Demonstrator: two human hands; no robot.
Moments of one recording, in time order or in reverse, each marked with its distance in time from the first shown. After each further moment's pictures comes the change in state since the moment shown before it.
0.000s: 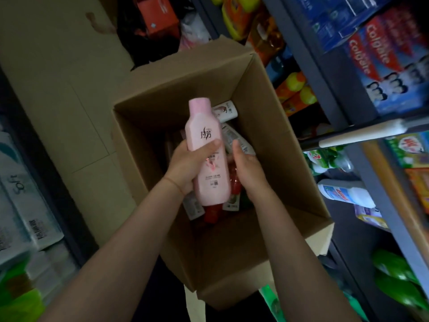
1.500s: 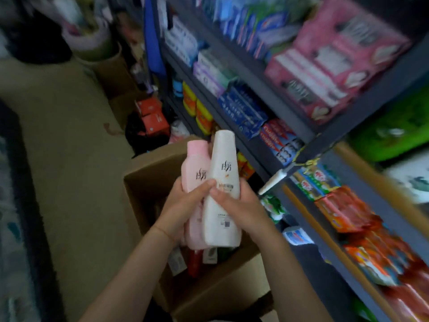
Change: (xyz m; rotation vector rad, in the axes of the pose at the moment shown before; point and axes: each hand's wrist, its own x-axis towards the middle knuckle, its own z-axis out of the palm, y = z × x) left_hand -0.177 0.061 0.068 0.082 -0.194 0.295; right_hand -0.205 -0.082 -0.093 0.105 -0.002 -0.396
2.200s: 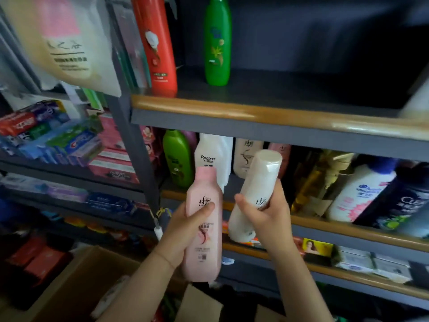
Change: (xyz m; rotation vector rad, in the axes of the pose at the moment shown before) left_hand -0.077 0.021 0.280 0.500 -0.552 0.127; right_hand -0.207 0.002 -0.231 0.150 1.039 -0.549
